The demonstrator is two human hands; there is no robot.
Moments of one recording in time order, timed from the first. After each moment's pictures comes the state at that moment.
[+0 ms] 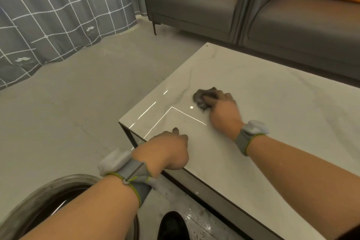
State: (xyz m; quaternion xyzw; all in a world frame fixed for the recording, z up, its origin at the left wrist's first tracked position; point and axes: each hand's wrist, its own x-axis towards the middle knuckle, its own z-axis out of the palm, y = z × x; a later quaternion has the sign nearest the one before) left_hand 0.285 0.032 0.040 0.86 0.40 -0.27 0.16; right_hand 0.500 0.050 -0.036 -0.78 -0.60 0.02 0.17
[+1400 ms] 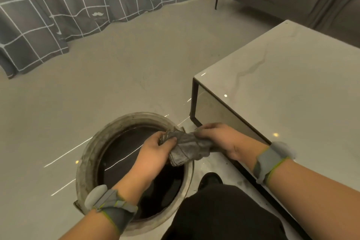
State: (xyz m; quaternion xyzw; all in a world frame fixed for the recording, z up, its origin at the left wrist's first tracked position) left_hand 0.046 -0.067 -0.035 0.46 0.62 0.30 0.56; right_hand 0.257 -0.034 -0.036 -0.63 -0.37 0.65 0.22
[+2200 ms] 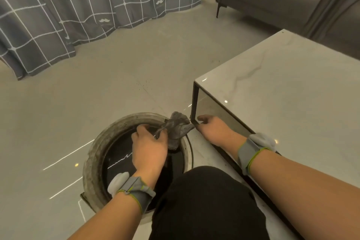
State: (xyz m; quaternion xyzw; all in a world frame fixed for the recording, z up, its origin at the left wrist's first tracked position) left_hand 0.047 -0.063 -0.048 0.47 0.79 0.28 0.27; right_hand 0.239 -0.022 -0.030 -0.70 -0.54 0.44 0.15
